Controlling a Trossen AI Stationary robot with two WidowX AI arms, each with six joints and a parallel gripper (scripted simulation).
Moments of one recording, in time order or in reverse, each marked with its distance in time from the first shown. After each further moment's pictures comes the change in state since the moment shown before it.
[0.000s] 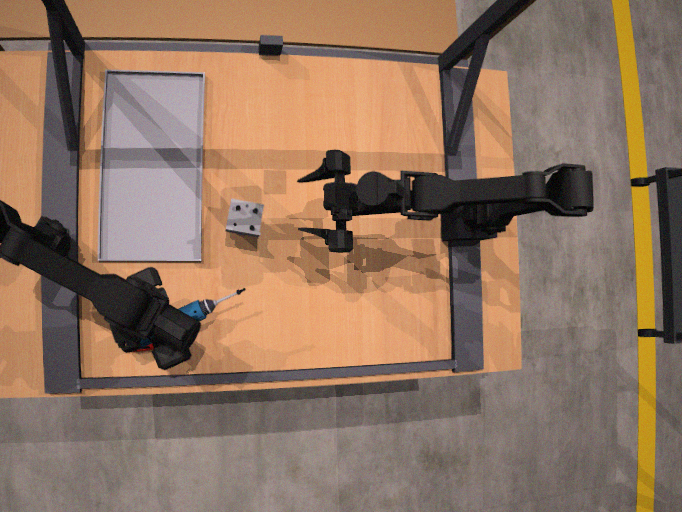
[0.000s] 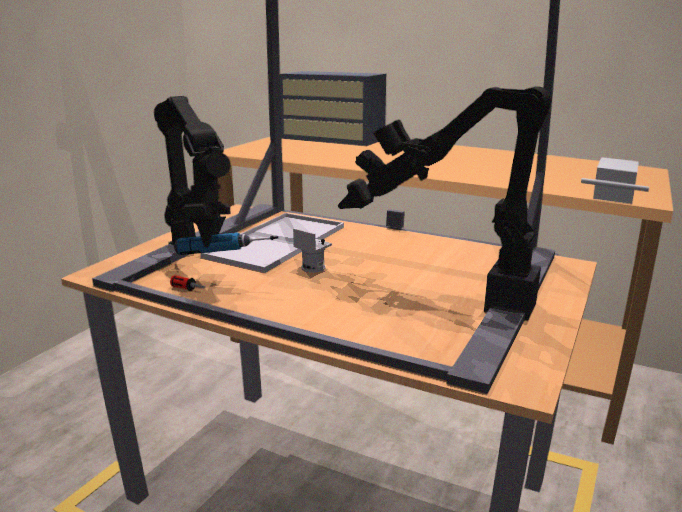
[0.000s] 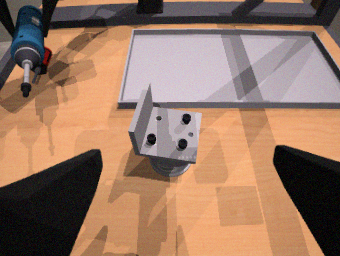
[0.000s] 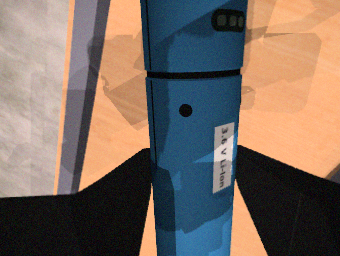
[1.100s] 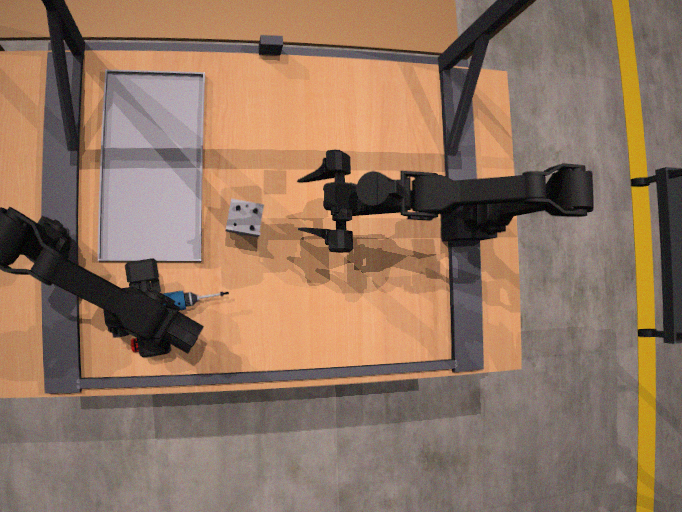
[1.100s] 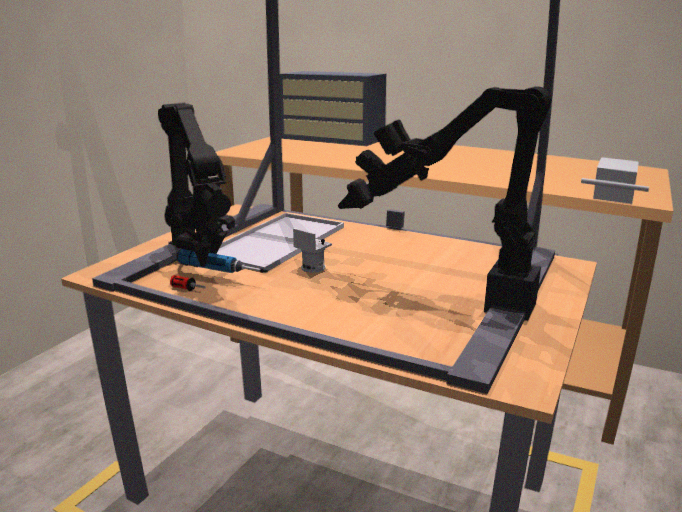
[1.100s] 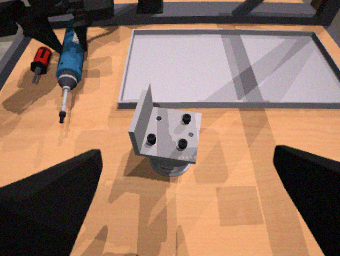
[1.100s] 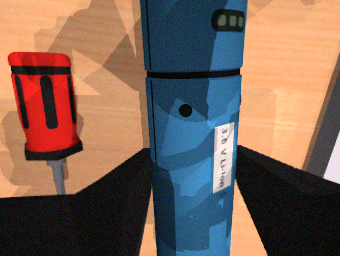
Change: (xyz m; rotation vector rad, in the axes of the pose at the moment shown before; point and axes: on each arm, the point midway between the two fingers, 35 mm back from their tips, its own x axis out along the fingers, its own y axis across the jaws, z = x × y) left arm 0.000 0.000 0.000 0.000 0.000 0.000; right arm 0.046 -0.056 0.027 0.242 -0.184 -0.317
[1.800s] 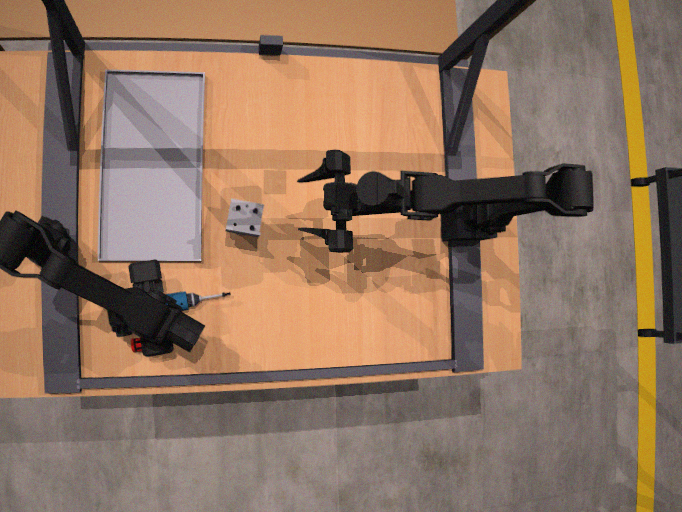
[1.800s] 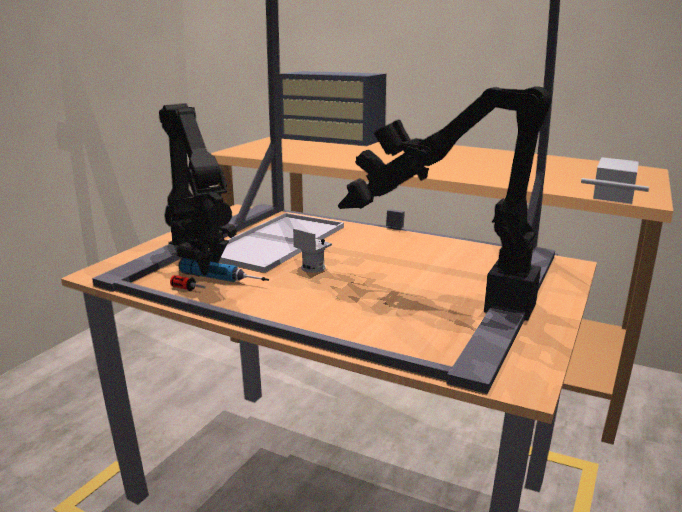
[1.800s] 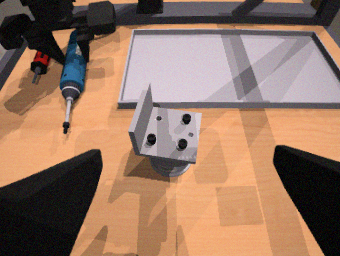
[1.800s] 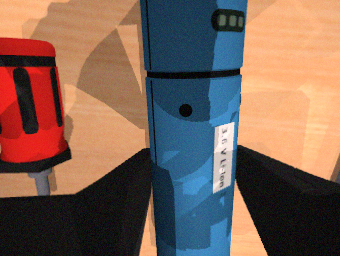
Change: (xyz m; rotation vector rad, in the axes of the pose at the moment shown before) left arm 0.000 0.000 0.000 0.000 0.000 0.000; right arm 0.022 0.003 -0.005 0.001 0.010 0.009
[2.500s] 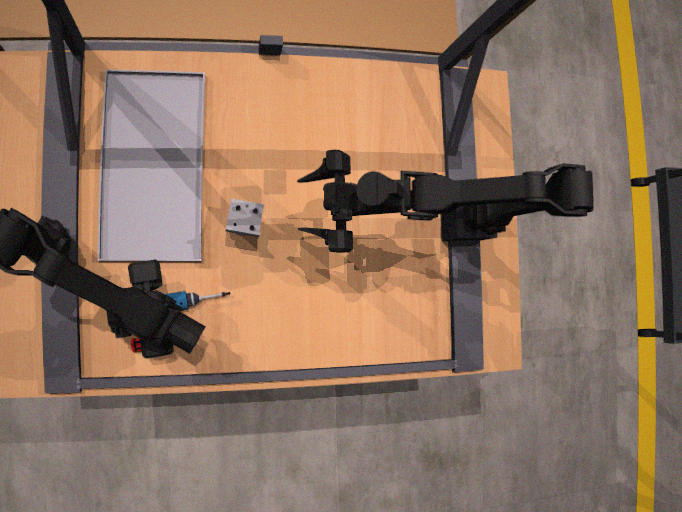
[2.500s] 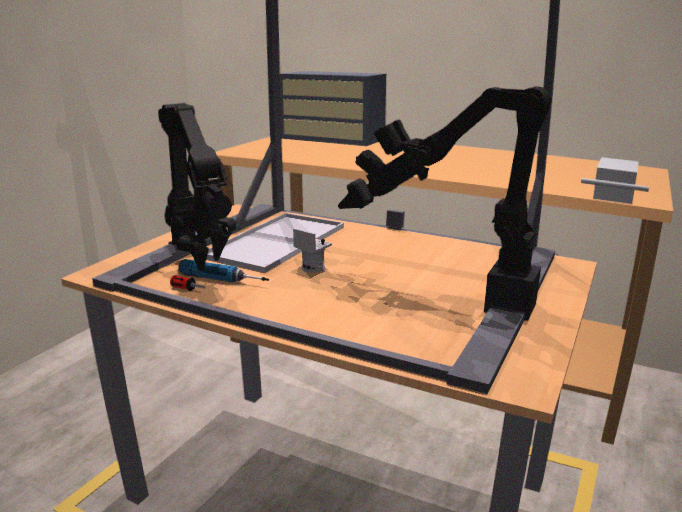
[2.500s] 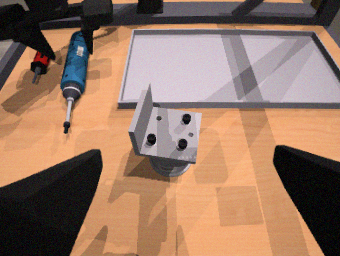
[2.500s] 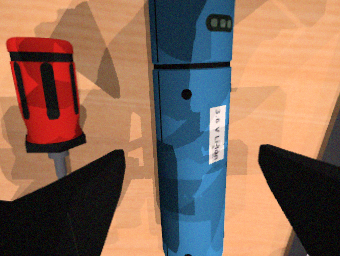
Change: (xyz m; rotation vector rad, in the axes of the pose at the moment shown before) left arm 0.000 0.000 0.000 0.000 0.000 0.000; right arm -0.018 0.001 -0.001 0.001 0.006 0.005
